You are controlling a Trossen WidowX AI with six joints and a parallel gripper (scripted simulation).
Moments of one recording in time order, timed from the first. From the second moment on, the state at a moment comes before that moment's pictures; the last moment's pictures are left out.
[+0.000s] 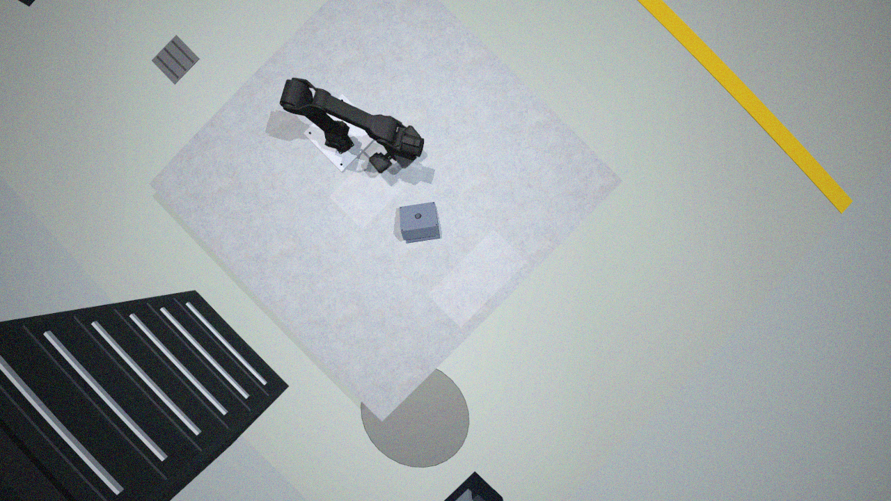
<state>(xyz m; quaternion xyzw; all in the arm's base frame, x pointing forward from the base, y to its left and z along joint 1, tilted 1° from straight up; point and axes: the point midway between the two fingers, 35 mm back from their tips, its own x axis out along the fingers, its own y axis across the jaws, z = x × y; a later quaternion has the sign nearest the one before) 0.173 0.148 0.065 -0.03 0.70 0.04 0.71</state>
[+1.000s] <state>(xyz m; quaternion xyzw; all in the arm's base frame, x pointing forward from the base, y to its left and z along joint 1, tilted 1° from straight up) 0.175 0.149 0.092 -0.03 0.71 0.04 0.71</state>
